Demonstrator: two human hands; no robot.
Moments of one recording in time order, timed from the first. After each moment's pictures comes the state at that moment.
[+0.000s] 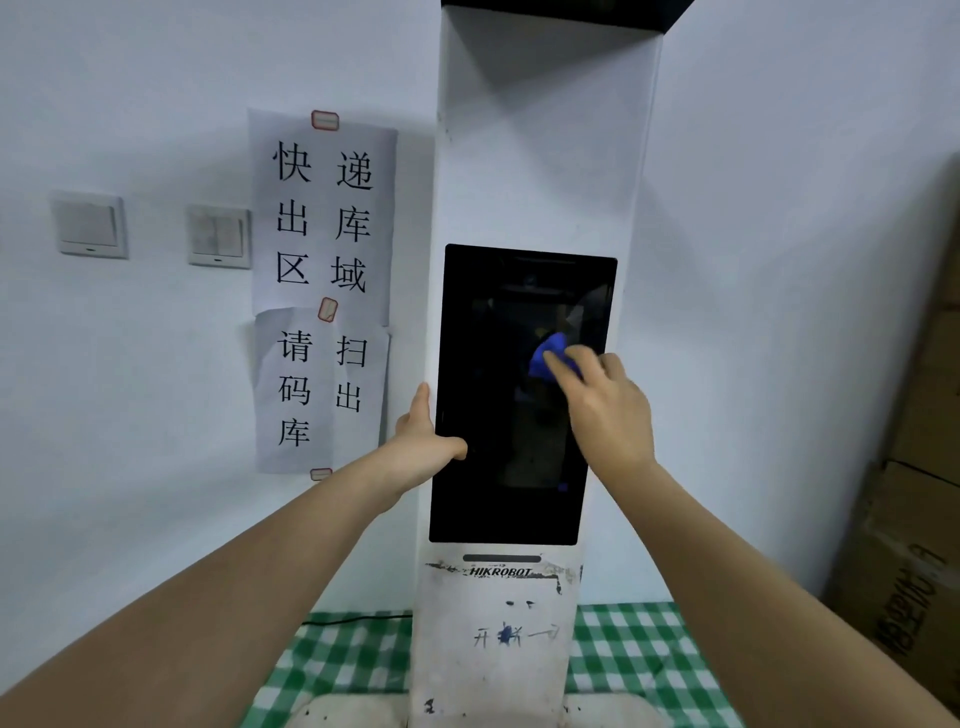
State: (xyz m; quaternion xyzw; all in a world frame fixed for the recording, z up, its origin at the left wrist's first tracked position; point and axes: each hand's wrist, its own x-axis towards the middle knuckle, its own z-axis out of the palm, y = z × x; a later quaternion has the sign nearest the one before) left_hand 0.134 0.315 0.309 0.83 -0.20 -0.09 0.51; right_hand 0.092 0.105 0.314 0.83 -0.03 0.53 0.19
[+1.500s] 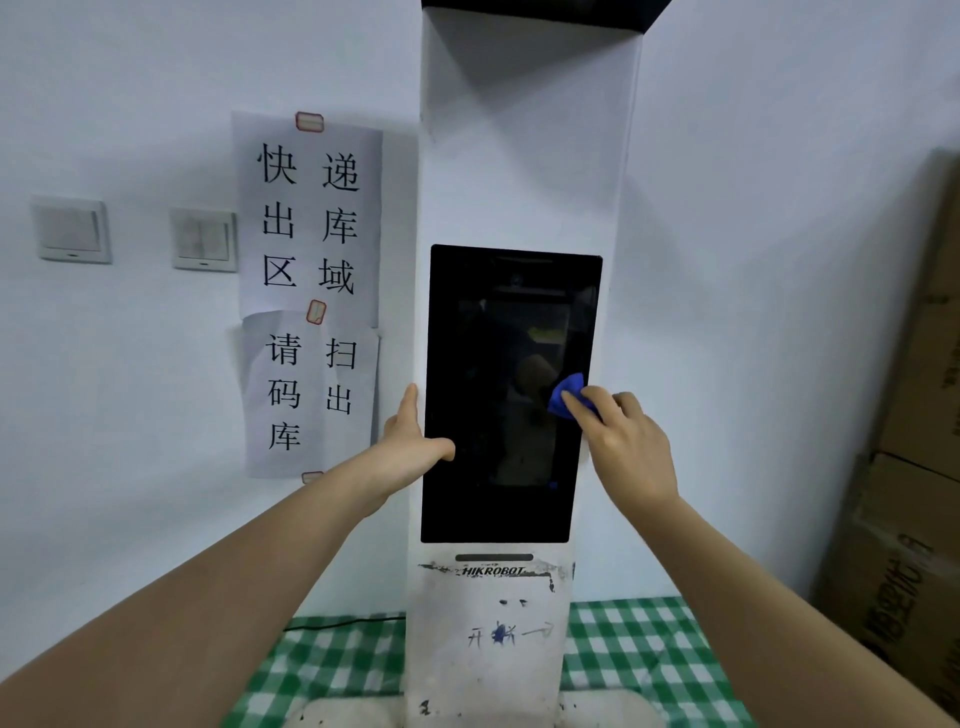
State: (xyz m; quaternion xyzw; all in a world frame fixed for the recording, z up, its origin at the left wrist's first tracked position) left_hand 0.137 0.315 0.307 0.84 -0.19 -0.10 0.50; right_hand 0.071 0.072 0.280 0.85 -0.02 0.49 0.19
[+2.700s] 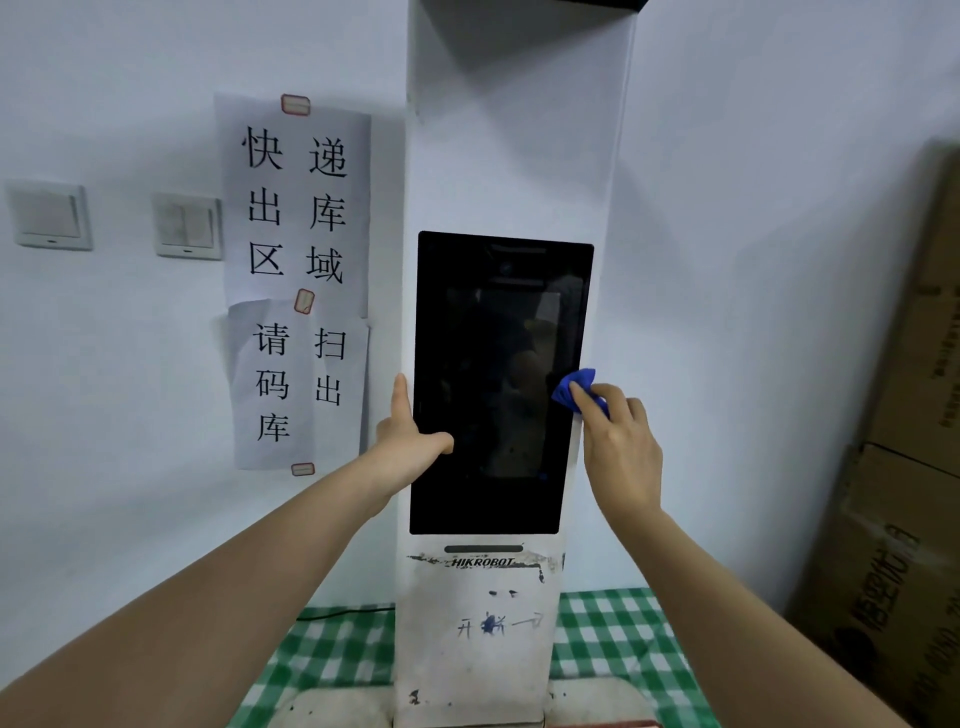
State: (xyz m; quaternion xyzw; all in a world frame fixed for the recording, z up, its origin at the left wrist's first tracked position) left_hand 0.125 0.302 0.301 0.83 -0.17 -0.07 0.52; right_hand 0.075 0.075 0.260 0.85 -0.12 0.51 0.07
